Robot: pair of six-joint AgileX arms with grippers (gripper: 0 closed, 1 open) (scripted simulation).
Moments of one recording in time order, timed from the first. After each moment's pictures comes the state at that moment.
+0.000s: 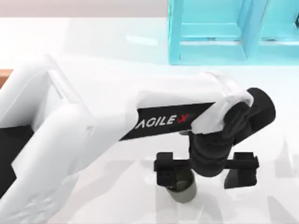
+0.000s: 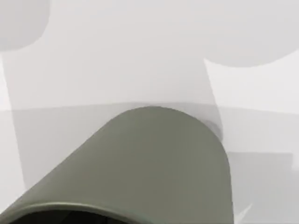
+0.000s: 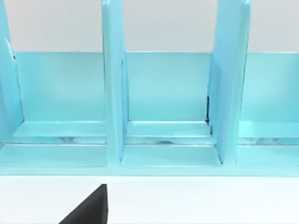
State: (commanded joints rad) left arm -1.03 2.22 1.69 -1.04 0.00 -1.00; right arm 0.00 0.00 0.00 0.00 0.00 0.00
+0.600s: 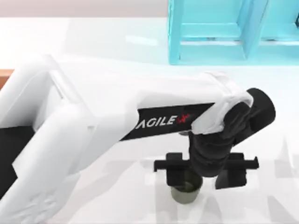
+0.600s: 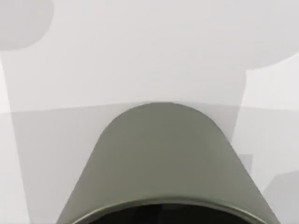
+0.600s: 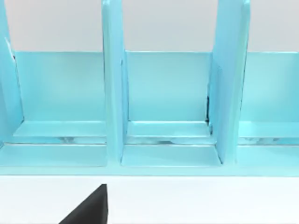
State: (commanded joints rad) left arm -1.03 2.22 1.69 -1.04 0.00 -1.00; right arm 0.00 0.00 0.00 0.00 0.00 0.00
